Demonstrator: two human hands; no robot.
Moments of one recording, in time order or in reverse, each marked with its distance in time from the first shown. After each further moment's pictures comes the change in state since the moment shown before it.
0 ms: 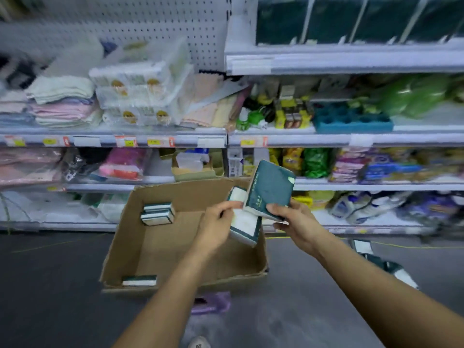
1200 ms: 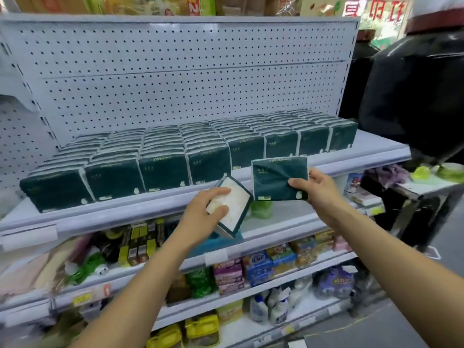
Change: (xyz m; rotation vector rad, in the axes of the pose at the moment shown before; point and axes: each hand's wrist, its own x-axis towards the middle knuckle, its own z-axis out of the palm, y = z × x) left_hand 0.153 0.370 0.309 0.184 -0.199 0.609; right_hand 0.002 -0.343 -0.442 -0.051 0.415 -0.629
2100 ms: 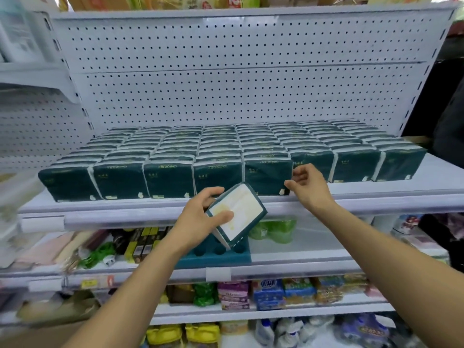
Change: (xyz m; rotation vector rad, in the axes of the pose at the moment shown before) left_hand 0.054 0.010 0.008 -0.178 0.159 -0.237; right_hand 0.148 0.015 0.032 -0.518 -0.114 -0.196
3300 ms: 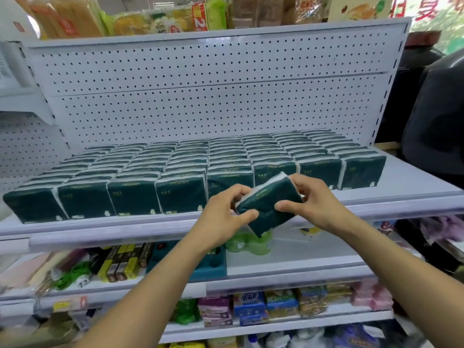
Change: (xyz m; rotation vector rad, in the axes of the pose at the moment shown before) left_hand 0.024 0.073 0.101 0.214 -0.086 0.319; right_hand -0.027 0.006 -0.106 0.159 -0.313 -0.343
